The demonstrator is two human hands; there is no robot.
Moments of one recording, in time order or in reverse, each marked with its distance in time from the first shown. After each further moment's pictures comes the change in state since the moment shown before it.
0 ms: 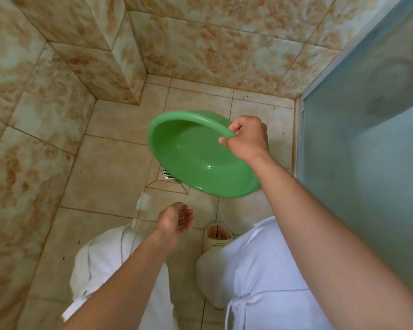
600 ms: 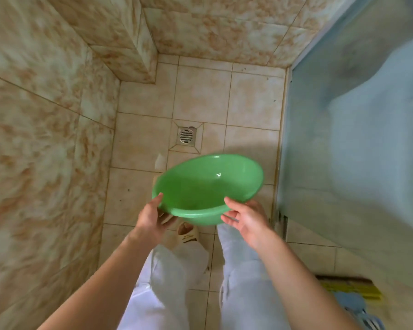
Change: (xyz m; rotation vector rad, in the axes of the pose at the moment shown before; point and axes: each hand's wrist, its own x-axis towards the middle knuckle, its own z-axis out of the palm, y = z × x) left_hand -0.264 0.034 -0.115 -0.085 0.165 -0.117; right_hand -0.301 -0.055 -0.102 0.968 -0.279 0.925
